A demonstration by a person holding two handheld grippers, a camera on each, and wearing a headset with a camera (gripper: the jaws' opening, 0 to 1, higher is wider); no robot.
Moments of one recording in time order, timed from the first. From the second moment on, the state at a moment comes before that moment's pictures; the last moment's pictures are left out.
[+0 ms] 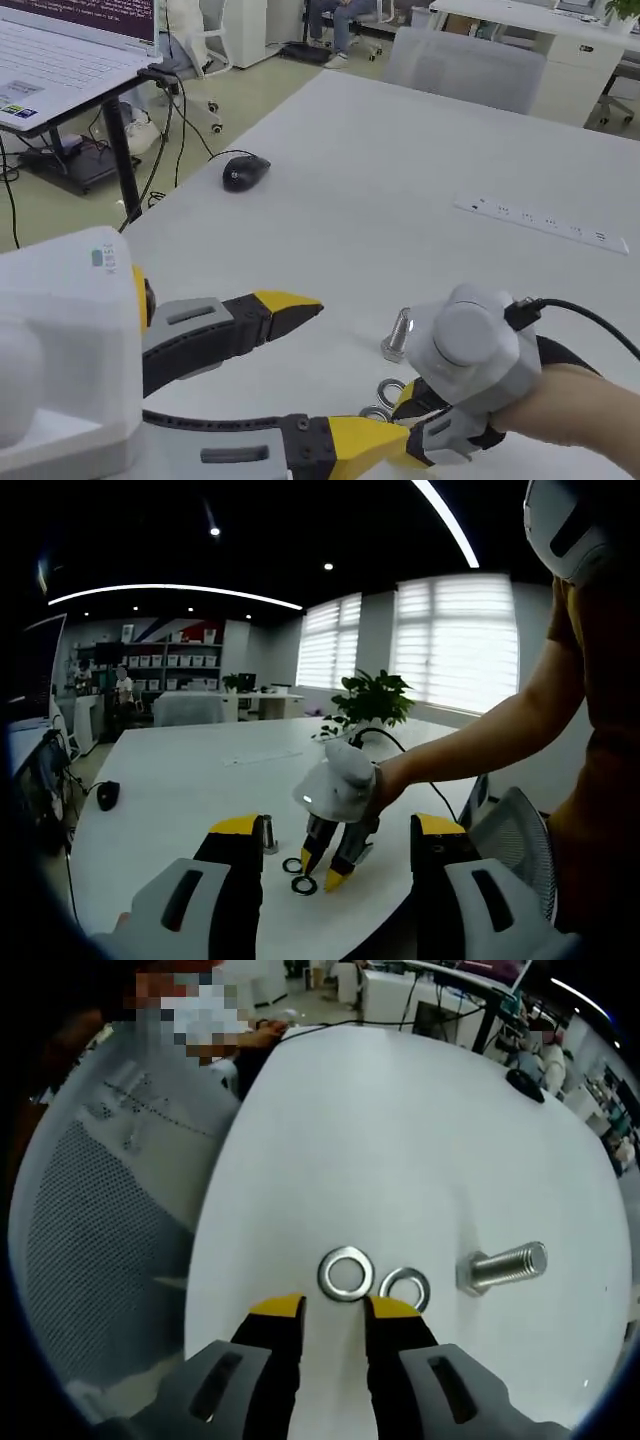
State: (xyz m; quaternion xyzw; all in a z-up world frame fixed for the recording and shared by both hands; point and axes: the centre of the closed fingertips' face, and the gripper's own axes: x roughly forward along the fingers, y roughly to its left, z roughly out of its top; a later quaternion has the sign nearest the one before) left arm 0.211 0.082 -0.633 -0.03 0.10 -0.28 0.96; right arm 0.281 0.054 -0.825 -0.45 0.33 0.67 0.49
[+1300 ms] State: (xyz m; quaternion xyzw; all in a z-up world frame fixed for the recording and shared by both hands) left arm 0.211 0.091 -0.632 -0.03 0.09 -0.26 0.96; right arm 0.274 0.075 -0.826 -0.48 0.30 0.69 0.44
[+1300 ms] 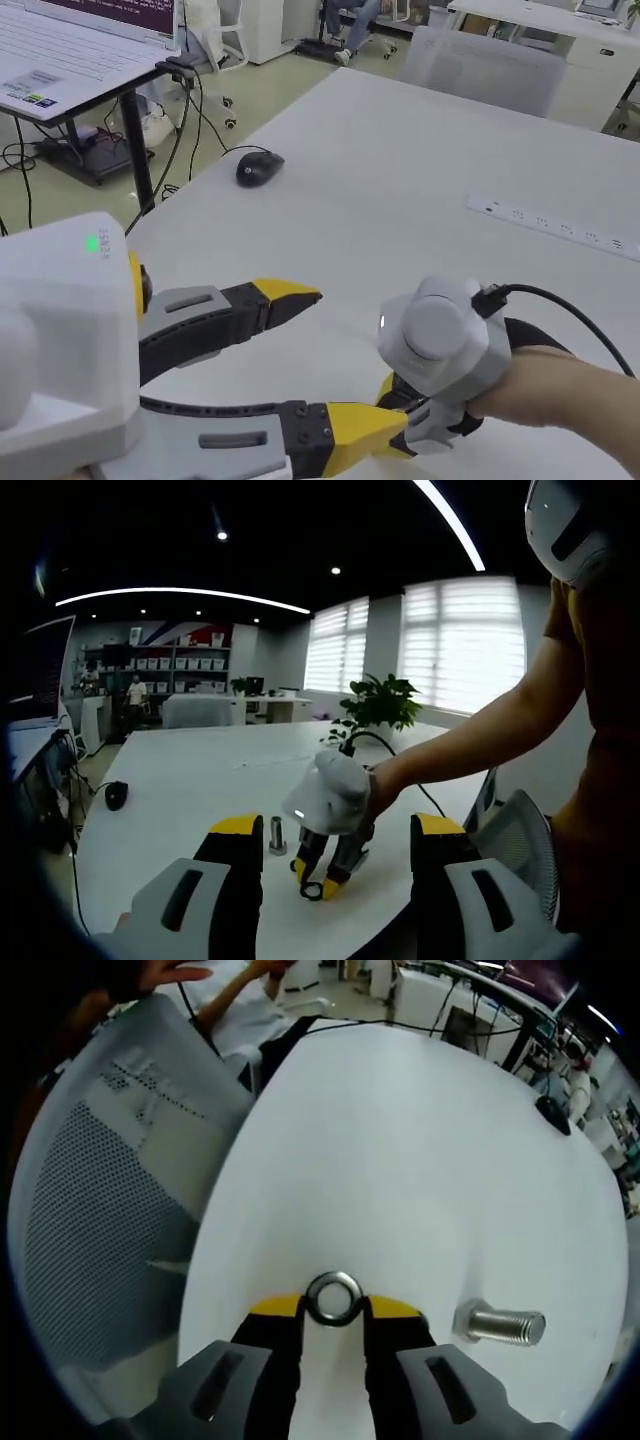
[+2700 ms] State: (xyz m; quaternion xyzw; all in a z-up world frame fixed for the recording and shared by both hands) left arm 0.217 0.083 -0.629 -0.03 0.10 -0.28 0.96; right arm 0.354 0.075 -0.741 -0.50 0.26 0.66 0.50
